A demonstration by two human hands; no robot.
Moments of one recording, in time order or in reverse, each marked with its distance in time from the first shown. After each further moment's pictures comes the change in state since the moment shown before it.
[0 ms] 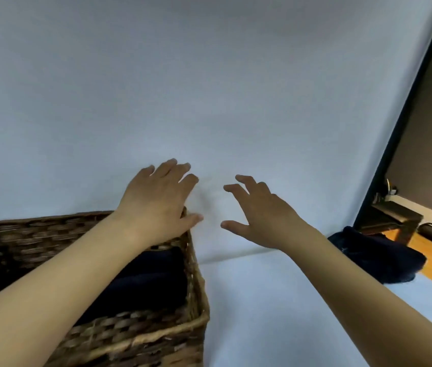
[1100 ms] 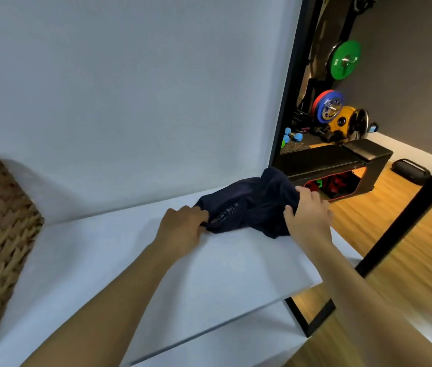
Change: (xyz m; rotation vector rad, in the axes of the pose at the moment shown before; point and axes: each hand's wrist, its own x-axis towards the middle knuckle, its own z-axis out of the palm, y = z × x) left_hand 0.105 0.353 0.223 -0.325 -0.250 0.038; right_hand -0.217 0.362 0.138 0.254 0.061 0.842
